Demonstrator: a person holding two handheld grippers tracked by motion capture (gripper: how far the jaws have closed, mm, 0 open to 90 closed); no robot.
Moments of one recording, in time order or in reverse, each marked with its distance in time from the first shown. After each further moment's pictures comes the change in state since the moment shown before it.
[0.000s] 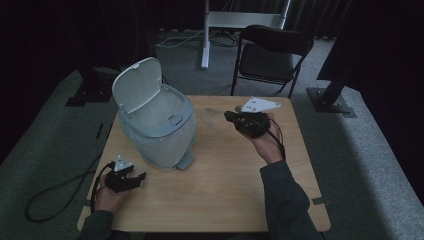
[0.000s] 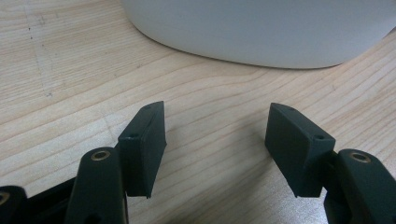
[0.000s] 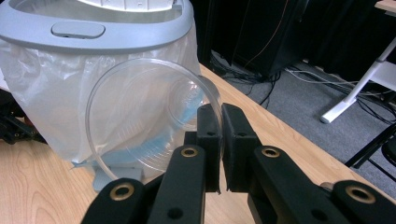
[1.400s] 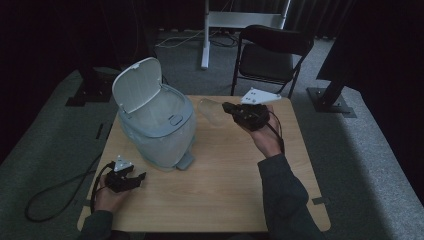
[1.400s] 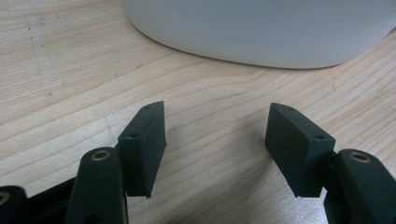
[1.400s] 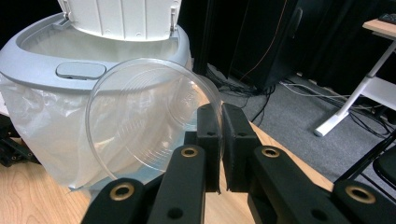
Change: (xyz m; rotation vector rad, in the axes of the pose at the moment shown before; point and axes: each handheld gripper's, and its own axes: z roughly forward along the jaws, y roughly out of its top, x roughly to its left) left arm 0.000 0.000 0.000 0.001 -0.001 0.000; right arm -0.001 0.025 -0.003 -0.044 -0.016 -0.011
